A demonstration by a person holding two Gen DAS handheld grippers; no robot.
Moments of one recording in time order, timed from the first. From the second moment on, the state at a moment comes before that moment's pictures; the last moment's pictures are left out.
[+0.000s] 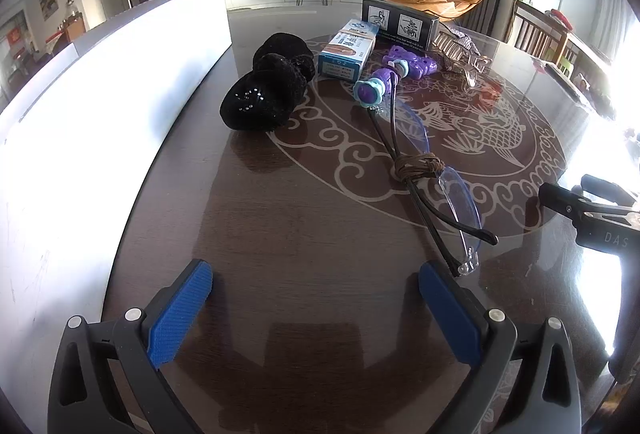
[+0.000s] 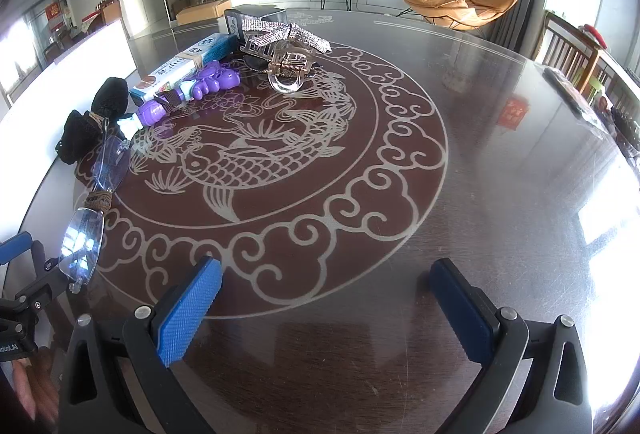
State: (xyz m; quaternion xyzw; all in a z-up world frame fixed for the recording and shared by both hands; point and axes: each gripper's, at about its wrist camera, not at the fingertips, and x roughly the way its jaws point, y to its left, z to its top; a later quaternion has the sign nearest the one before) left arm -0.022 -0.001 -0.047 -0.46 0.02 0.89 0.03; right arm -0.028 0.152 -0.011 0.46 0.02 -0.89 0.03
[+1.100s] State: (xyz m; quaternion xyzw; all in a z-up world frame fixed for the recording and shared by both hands) left arm -0.022 -0.001 -0.045 -0.47 0.00 0.88 0.04; right arm -0.028 0.152 -0.011 0.46 0.02 -0.89 0.03
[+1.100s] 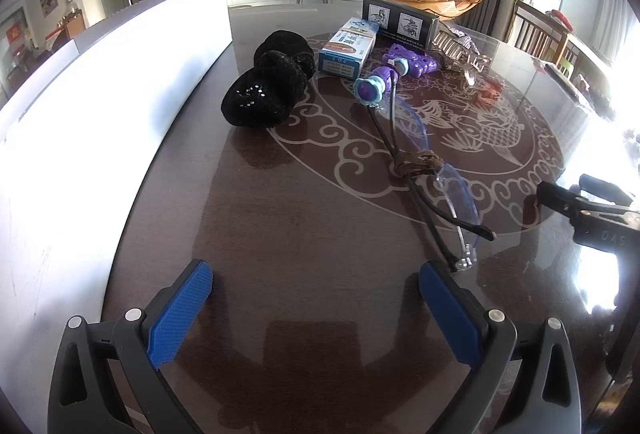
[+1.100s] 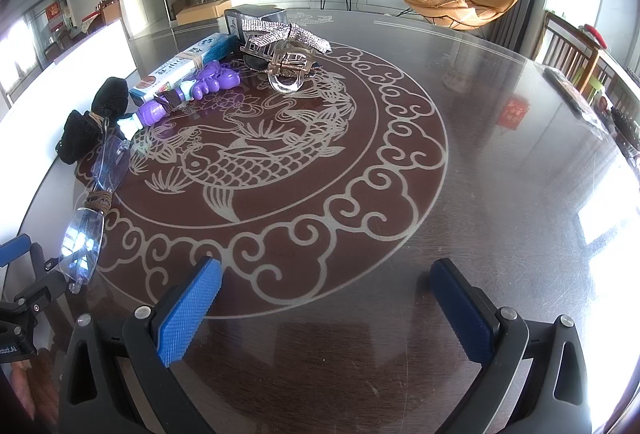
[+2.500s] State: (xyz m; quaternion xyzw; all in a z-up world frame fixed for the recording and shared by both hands) left arm -0.014 -0.001 -0.038 -0.43 0.02 0.90 0.01; right arm -0.073 0.096 0.012 0.45 -0.01 -0.88 0.16
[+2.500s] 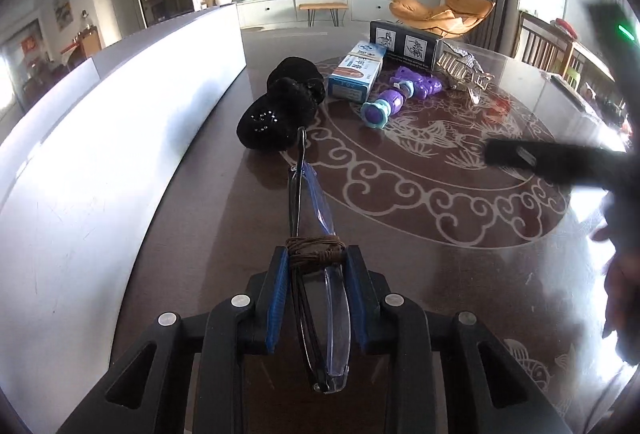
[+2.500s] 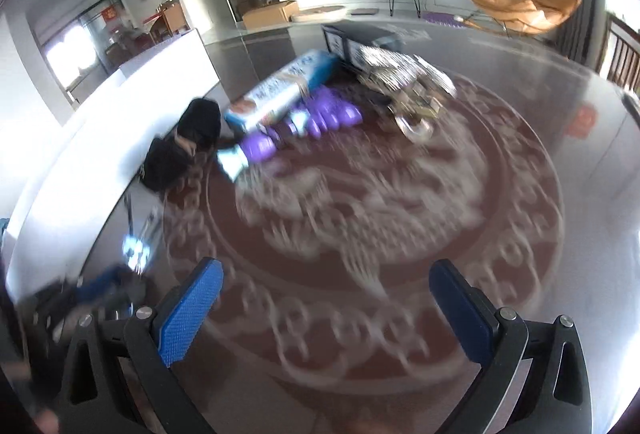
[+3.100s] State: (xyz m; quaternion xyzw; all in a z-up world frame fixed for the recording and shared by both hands) left arm -0.018 -0.014 -0.038 -0.42 -0.01 0.91 0.00; right arm -0.190 0.047 0.021 0.46 -0.07 -0.88 0.12
